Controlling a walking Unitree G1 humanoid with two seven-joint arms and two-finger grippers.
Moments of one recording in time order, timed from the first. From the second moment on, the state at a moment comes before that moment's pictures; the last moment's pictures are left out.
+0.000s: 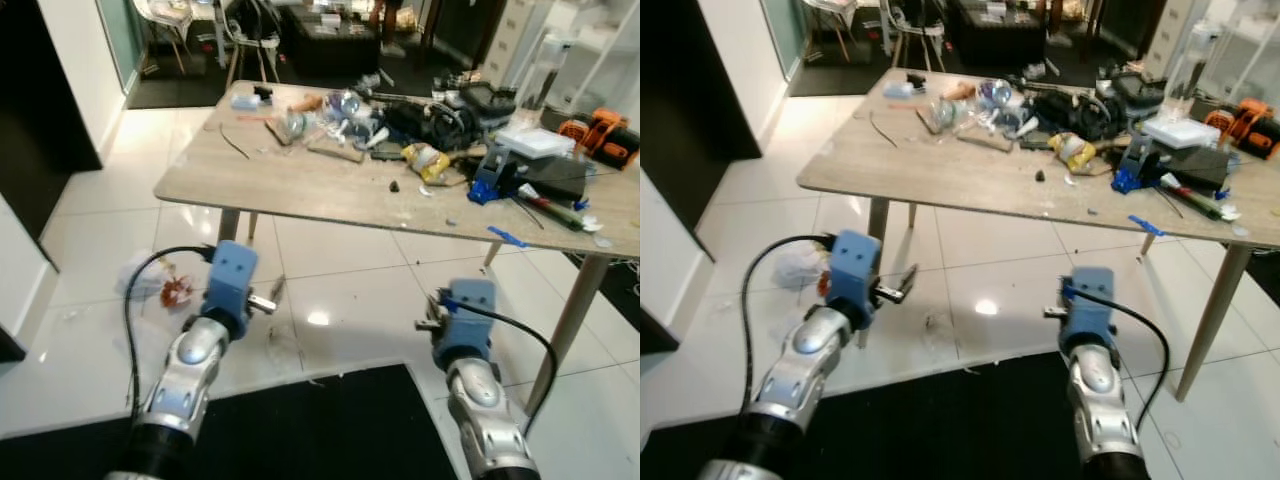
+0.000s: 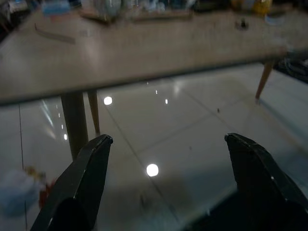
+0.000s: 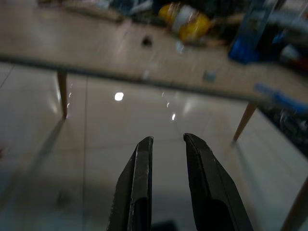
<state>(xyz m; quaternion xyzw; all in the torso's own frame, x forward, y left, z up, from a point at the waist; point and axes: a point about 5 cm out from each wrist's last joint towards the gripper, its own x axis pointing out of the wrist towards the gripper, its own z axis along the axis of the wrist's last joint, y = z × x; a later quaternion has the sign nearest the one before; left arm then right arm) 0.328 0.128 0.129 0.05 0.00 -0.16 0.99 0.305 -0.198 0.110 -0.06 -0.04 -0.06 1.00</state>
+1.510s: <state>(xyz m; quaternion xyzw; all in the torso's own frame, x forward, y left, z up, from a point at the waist) 0.326 0.125 0.141 0.04 -0.02 -0.17 0.99 0.305 -0.200 0.129 -0.10 -0.08 -0.03 0.99</state>
